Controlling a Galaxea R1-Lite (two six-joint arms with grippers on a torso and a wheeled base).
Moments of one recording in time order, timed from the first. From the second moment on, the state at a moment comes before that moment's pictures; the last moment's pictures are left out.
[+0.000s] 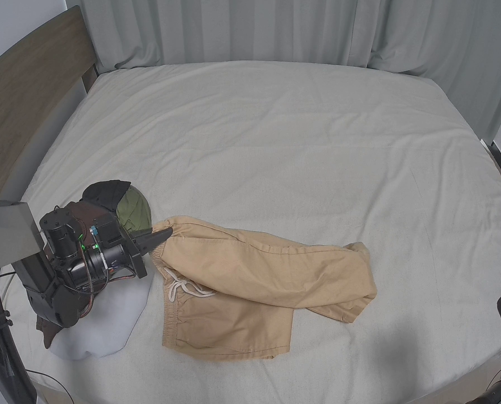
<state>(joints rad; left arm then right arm) -0.10 2.12 -0.52 -1.55 -0.76 0.06 0.00 0.38 -0.28 -0.06 0.20 -0.05</state>
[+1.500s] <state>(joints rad) -0.10 2.13 -0.55 -1.55 -0.75 0.06 0.24 1.13 -0.40 -0.32 0.45 0.14</state>
